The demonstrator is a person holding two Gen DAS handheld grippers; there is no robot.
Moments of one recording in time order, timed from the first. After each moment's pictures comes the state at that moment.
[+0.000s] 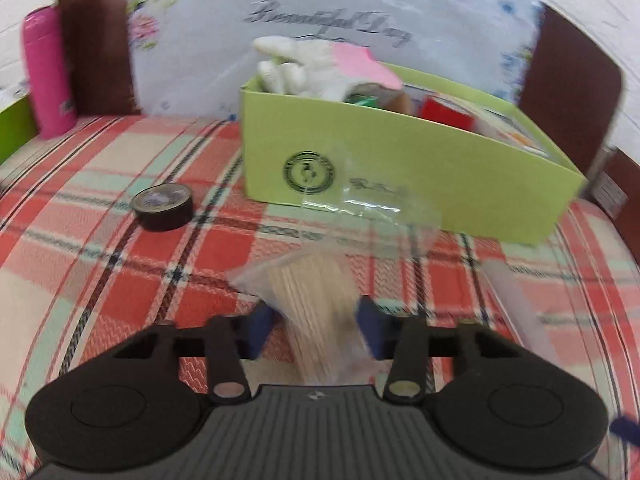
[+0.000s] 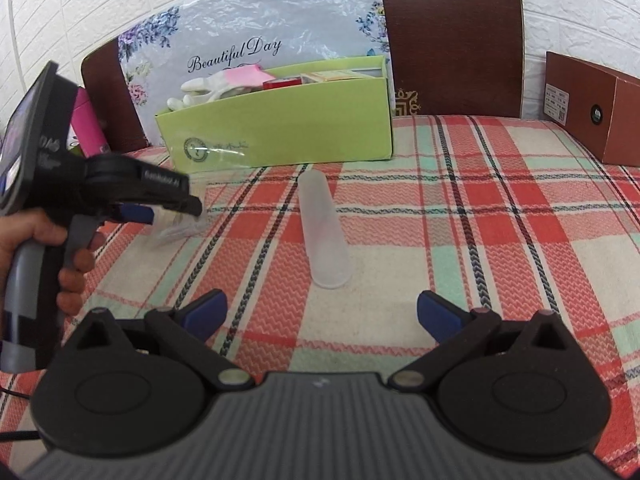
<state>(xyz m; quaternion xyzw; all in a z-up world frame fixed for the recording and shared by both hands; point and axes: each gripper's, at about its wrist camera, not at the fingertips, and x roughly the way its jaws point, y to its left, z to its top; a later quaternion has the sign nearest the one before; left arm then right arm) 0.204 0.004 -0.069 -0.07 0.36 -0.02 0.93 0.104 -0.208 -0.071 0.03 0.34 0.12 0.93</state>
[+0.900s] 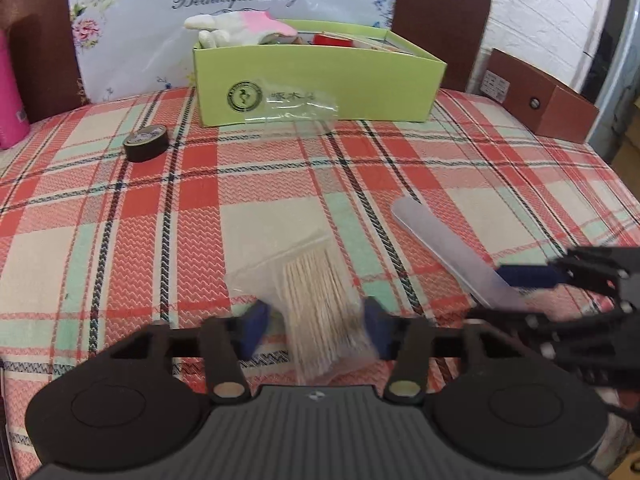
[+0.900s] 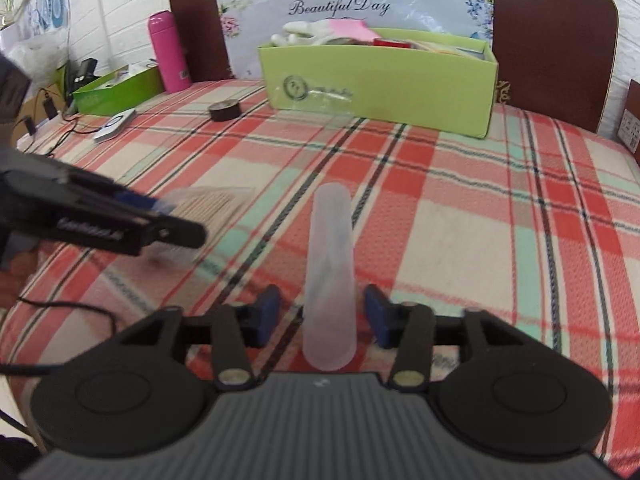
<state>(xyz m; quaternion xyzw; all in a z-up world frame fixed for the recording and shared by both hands) 0.101 0.024 -0.066 0.01 0.40 -0.15 0.90 0.072 -0.169 -0.072 -0.05 0.38 0.23 0.89</state>
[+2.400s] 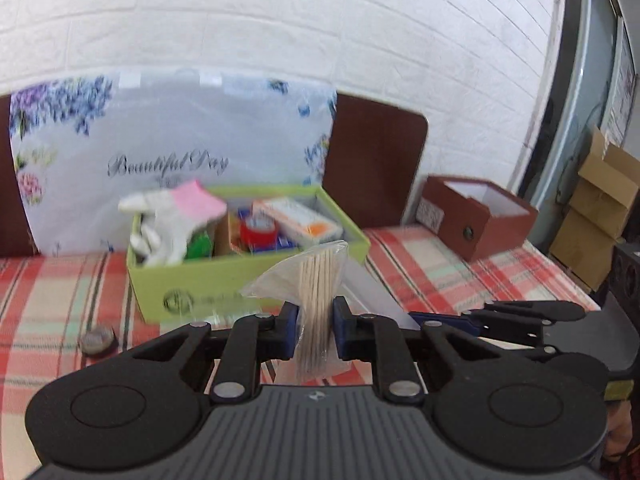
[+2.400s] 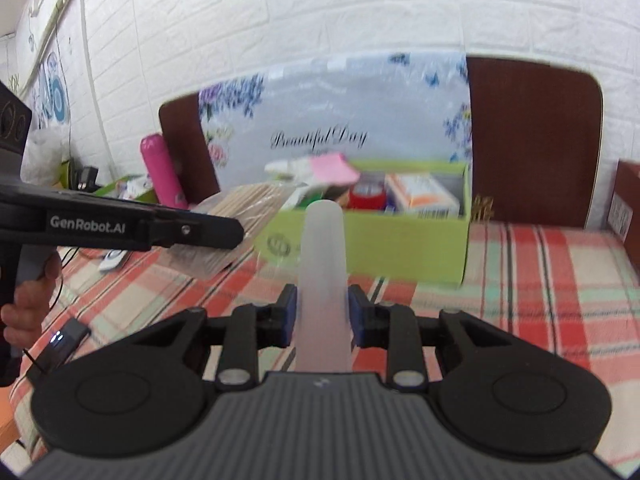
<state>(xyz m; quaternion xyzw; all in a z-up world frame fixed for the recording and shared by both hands) 0.151 -0.008 0.056 -0.03 0.27 -0.23 0.94 0.136 -0.190 0.022 0.01 0.26 0.23 0.94</state>
